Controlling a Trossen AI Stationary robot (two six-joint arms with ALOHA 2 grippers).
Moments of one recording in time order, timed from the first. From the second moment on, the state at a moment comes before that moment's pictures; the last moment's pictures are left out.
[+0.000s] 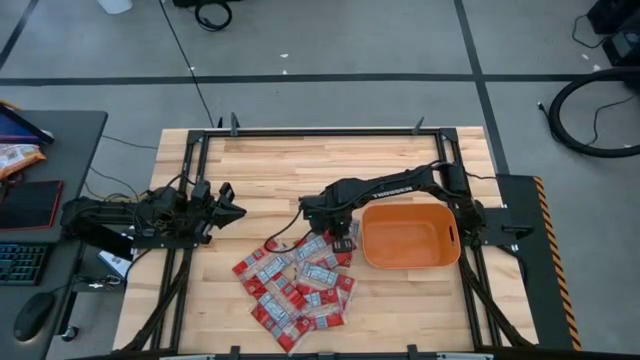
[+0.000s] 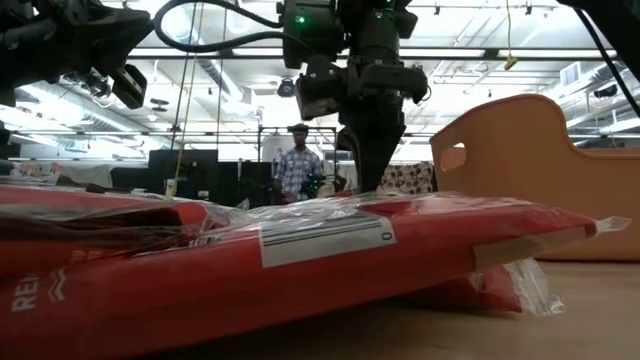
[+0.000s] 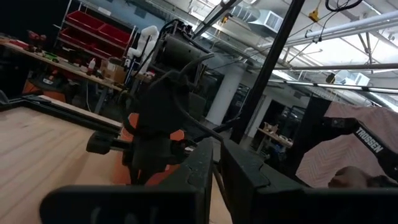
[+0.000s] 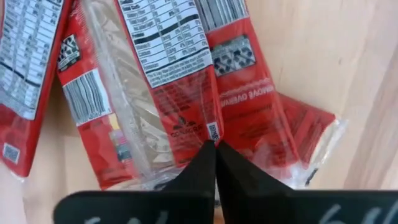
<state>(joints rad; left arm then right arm) 0.00 0.18 0.01 0.44 0.09 -0.47 0.02 2.09 1.70 -1.08 -0.12 -0.06</state>
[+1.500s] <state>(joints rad) 0.00 0.18 0.01 0.53 0.06 -0.37 0.53 1.67 1.89 -1.57 0.80 0.49</state>
